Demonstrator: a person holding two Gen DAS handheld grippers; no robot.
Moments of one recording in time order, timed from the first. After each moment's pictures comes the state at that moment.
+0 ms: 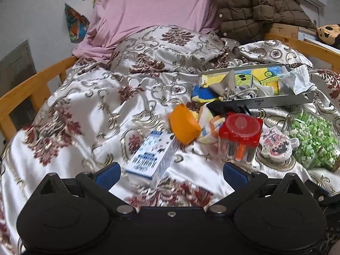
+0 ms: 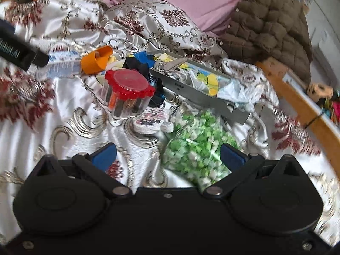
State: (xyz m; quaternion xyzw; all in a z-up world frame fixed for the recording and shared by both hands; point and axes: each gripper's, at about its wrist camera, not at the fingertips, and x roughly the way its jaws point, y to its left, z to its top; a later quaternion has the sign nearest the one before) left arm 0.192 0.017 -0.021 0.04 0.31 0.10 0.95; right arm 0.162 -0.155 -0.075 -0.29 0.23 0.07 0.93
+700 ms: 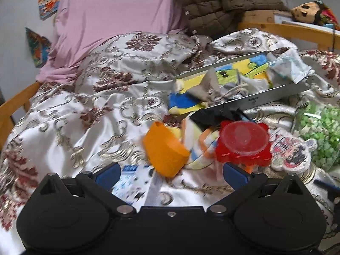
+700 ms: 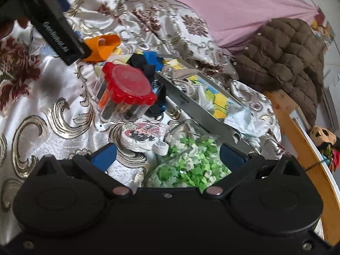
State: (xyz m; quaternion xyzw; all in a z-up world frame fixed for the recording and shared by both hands) left arm 0.280 0.022 -0.053 0.10 0.29 0.01 0.95; right arm 0.213 -0.133 -0.090 -0.38 0.21 0.11 0.89
